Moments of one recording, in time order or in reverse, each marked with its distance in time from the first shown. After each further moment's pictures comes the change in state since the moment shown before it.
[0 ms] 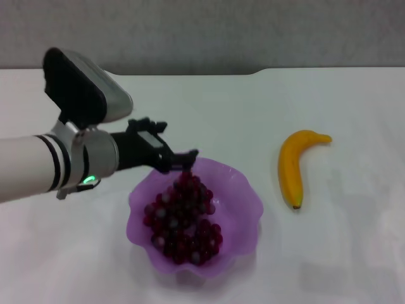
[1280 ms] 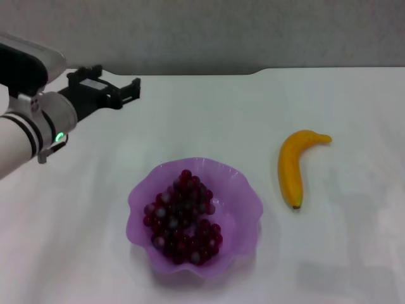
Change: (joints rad) left arm -0.154 -0.001 -0.155 0.465 -0.971 0.373 0.859; right arm 0.006 0.000 0.000 -0.008 0.005 0.000 0.000
